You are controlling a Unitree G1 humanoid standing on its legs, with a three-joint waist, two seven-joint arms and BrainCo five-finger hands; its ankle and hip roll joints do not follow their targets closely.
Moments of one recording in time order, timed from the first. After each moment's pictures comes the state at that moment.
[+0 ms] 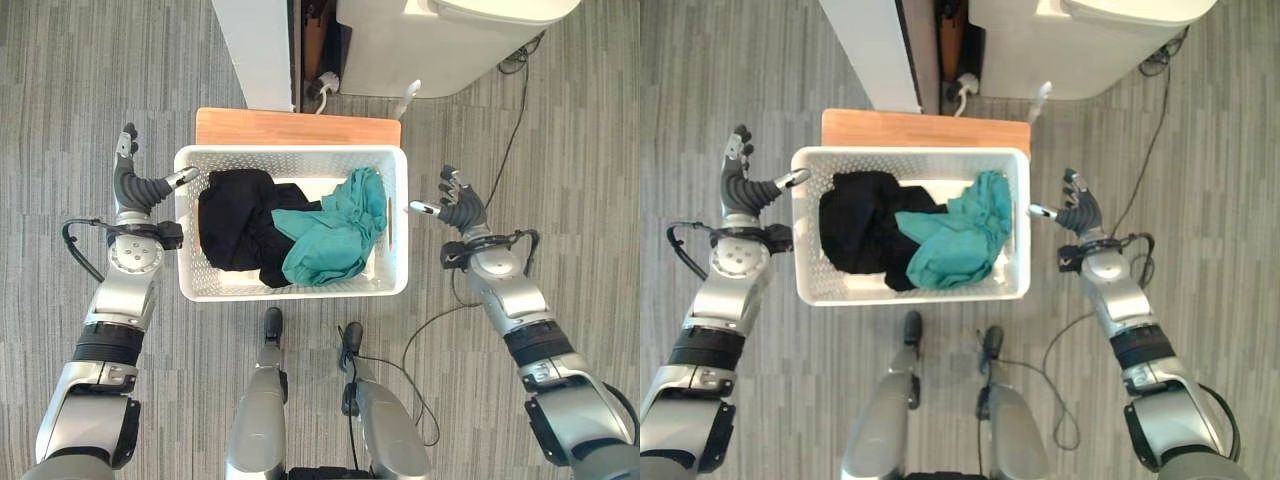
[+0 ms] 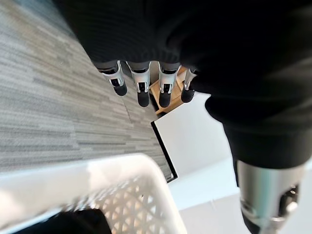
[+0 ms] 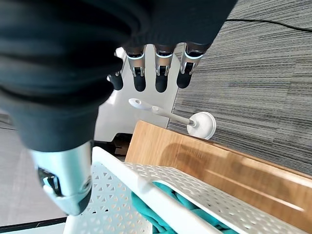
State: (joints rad) left arm -0.59 0.63 -0.04 0.37 -0.18 -0.01 0.35; right arm -0.61 -0.53 0.22 0.39 0.37 0.07 -0.16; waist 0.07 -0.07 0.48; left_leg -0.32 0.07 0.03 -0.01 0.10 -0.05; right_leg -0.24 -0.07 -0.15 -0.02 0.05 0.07
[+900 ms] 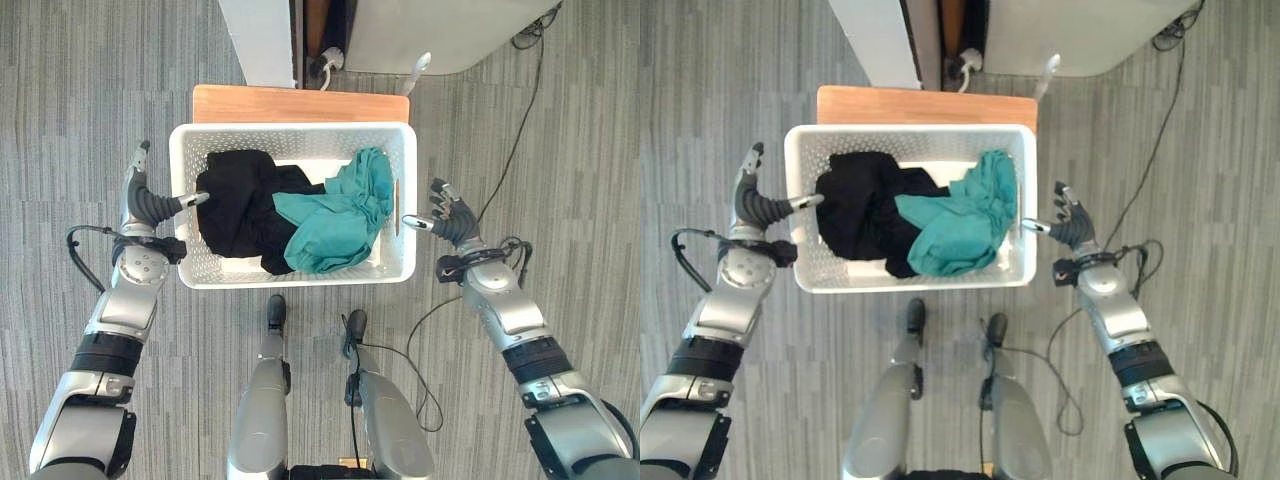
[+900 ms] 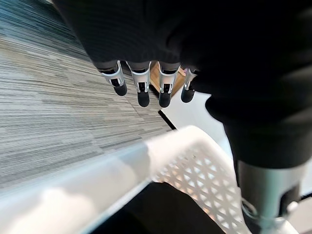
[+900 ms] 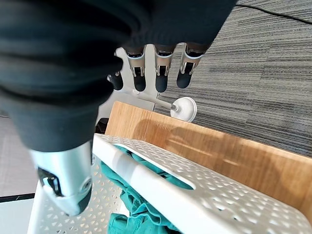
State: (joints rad) left arm -0.61 0.64 -0.14 0.38 0.02 0.07 0.35; right arm -0.56 -0.50 0.23 0.33 0.32 0.09 -0.15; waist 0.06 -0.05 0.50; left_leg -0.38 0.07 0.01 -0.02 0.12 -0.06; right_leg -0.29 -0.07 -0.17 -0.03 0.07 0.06
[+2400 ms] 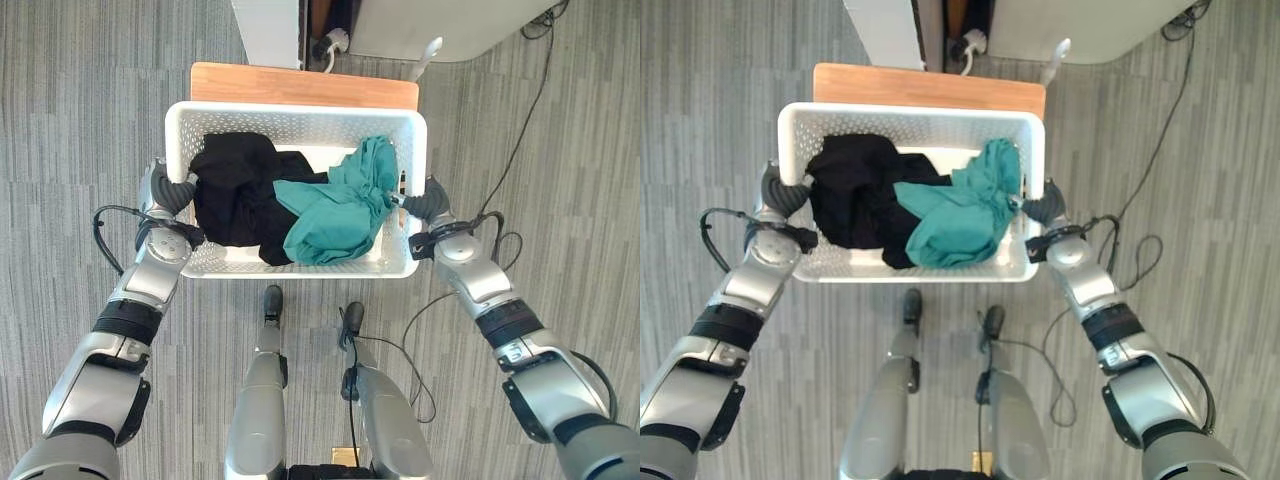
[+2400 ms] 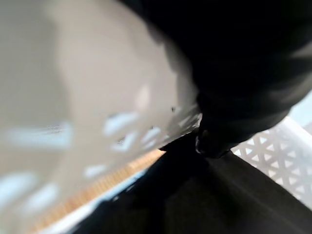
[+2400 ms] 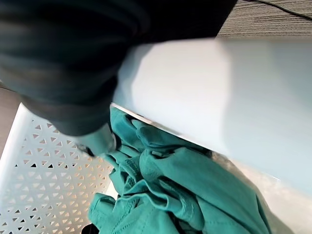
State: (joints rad) left arm -0.74 0.65 -0.28 0.56 -0.02 0.11 0.38; right arm -0.78 -0.46 0.37 0.48 0.30 0.14 -0.22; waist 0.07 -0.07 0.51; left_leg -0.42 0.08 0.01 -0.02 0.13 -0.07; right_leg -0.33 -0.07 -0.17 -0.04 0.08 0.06
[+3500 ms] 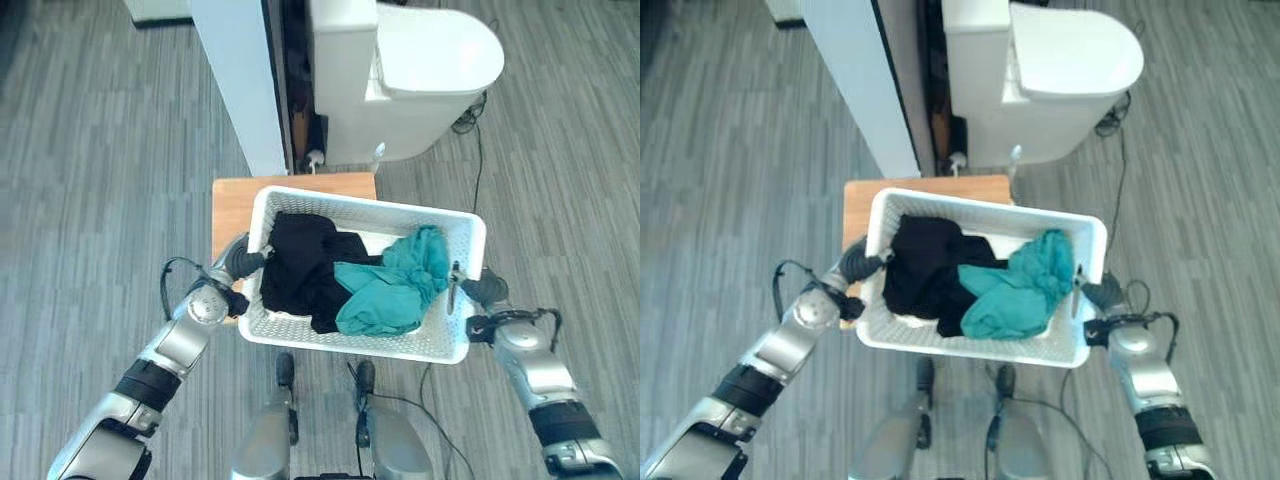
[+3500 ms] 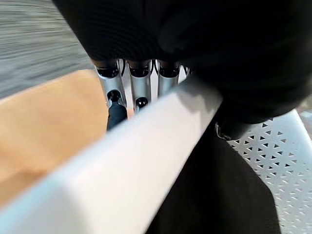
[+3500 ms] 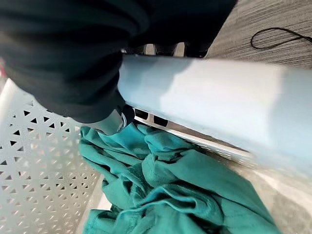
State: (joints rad) left arm -0.48 0.52 -0.42 0.22 0.06 0.13 0.06; right arm -0.14 -0.53 -0.02 0.21 0.27 0.20 -0.04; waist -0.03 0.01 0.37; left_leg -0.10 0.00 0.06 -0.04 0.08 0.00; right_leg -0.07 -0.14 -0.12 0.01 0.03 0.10
